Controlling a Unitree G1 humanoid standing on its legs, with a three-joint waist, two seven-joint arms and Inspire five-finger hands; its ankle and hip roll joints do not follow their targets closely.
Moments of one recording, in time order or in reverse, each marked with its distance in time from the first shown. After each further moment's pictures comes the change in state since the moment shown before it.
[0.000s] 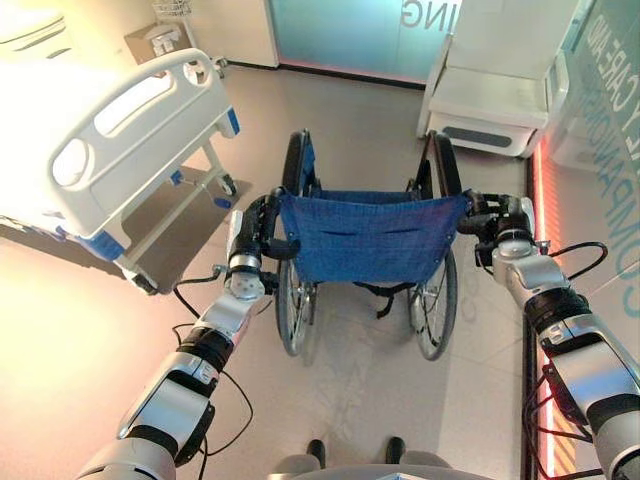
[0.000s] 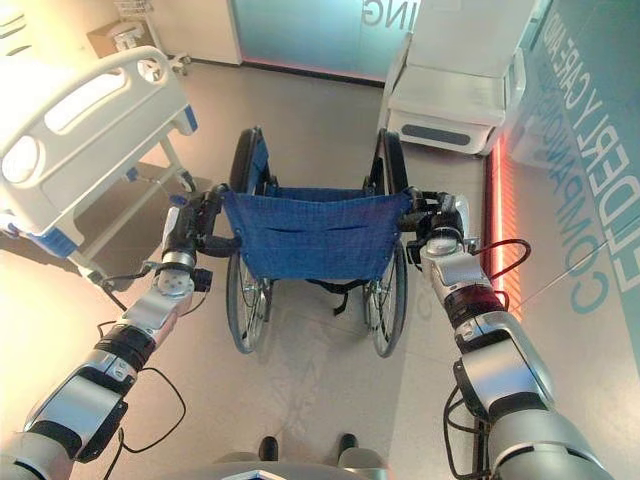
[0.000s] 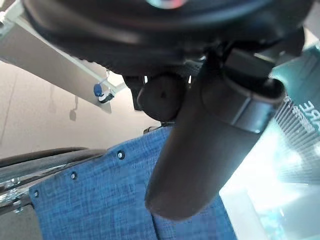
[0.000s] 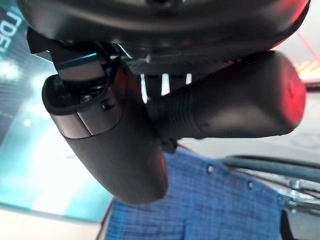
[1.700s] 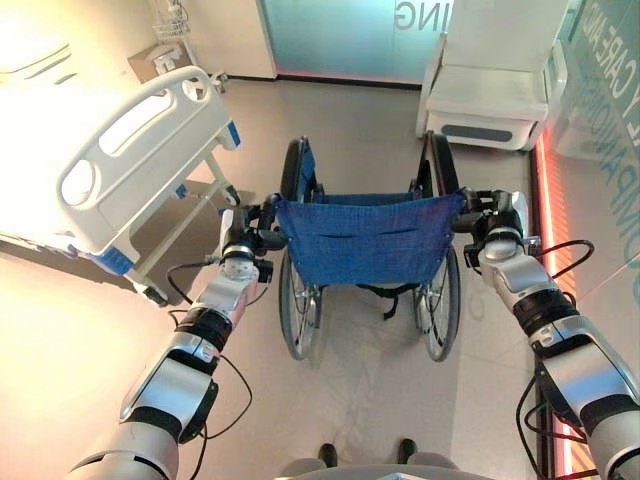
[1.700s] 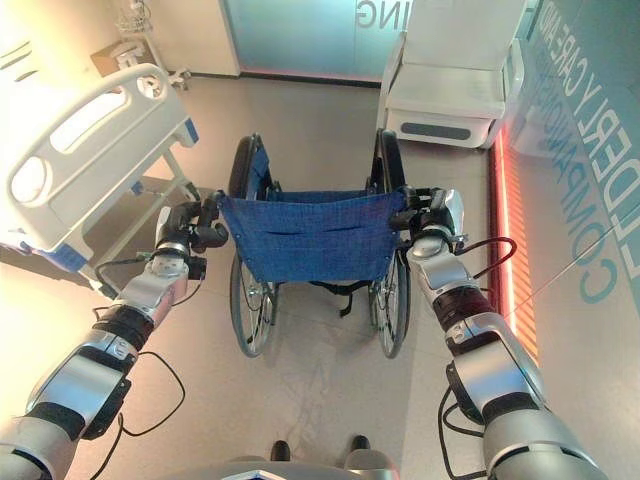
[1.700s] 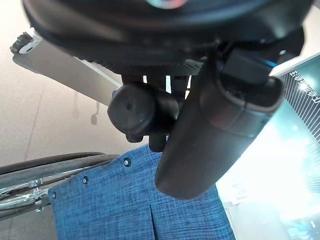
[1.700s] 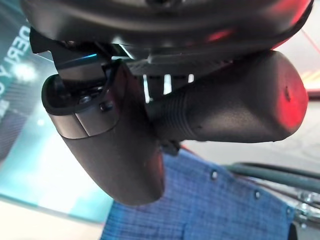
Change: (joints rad) left arm -0.095 0.019 0.025 0.092 -0.036 0.128 -0.074; right arm 0.009 0.025 0.042 -0.060 -0.114 0.011 -0.053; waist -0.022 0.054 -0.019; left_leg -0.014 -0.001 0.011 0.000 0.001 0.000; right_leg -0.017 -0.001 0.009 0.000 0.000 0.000
